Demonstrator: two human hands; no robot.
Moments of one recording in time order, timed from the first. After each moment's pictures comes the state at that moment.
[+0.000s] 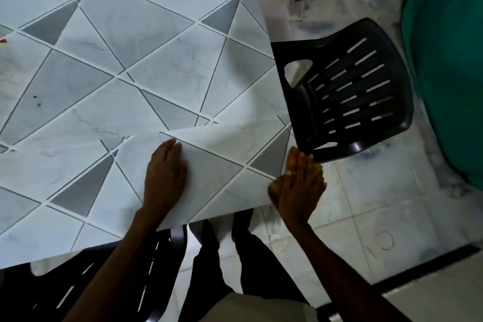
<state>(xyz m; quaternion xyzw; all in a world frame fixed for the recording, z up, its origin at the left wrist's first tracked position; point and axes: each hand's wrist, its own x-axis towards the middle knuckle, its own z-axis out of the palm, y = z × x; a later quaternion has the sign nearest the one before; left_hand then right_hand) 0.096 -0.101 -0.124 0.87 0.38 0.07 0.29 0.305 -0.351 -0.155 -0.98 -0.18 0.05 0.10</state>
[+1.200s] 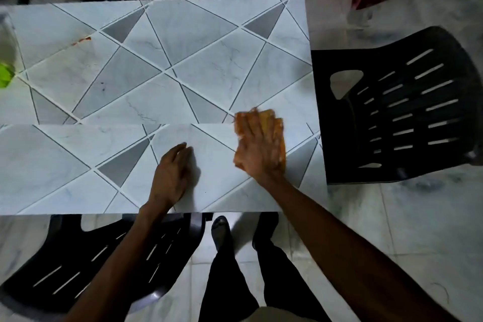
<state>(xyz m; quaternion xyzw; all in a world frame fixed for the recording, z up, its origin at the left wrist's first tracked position) 0.061 -0.113 -0.112 0.86 0.44 0.01 0.26 0.302 -0.195 -0.124 -0.84 -0.53 0.10 0.02</state>
